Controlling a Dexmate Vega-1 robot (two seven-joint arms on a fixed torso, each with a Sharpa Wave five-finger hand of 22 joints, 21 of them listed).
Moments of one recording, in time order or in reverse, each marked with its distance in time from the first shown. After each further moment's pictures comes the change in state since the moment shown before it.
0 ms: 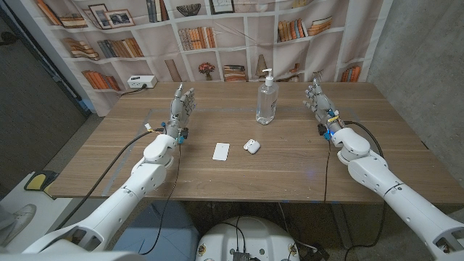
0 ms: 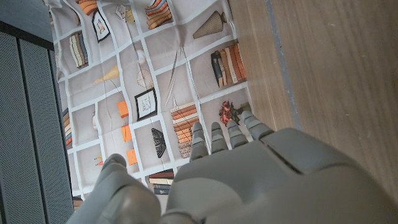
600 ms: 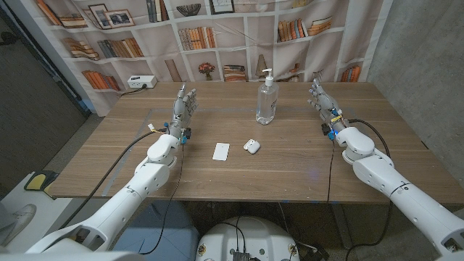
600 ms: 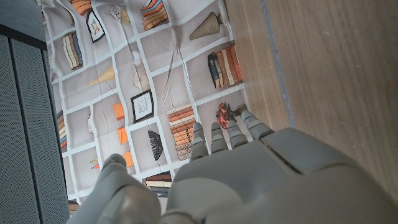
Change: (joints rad) left arm -0.011 -0.010 0.012 0.004 0.011 0.021 0.018; left_hand 0.000 0.000 0.000 0.000 0.000 0.000 0.000 0.000 0.000 0.000 0.000 0.000 0.000 0.000 0.000 0.000 0.000 0.000 0.000 0.000 0.000; right arm -0.006 -0.035 0.000 -0.016 -0.062 -0.008 -0.029; right_hand 0.045 0.003 0.014 -0.030 0.000 -0.016 0.016 0.000 0.005 -0.020 0.020 0.000 0.003 -0.018 0.018 -0.005 0.000 -0.014 0.003 0.000 0.000
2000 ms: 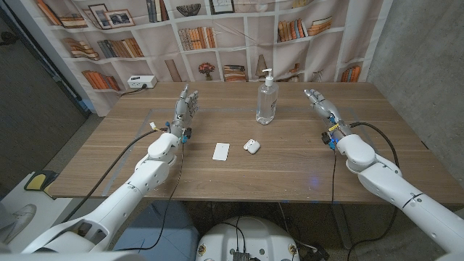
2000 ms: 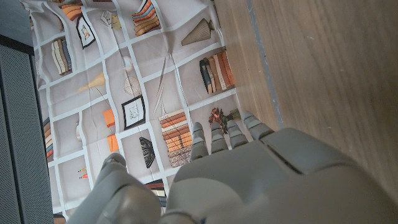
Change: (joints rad) left arm -0.035 -0.002 0.015 0.049 -0.004 0.030 -0.029; left_hand 0.005 0.005 -0.004 -0.004 -0.001 0.005 0.005 0.000 0.000 0.011 0.011 0.004 0.000 0.004 0.004 0.000 0.000 0.000 0.000 0.000 0.000; right arm -0.112 -0.085 -0.003 -0.158 -0.208 -0.053 -0.141; right_hand 0.055 0.010 0.023 -0.029 -0.008 -0.011 0.000 0.000 0.000 -0.018 0.011 -0.004 0.005 -0.041 0.009 -0.011 0.005 -0.066 -0.005 -0.004 0.000
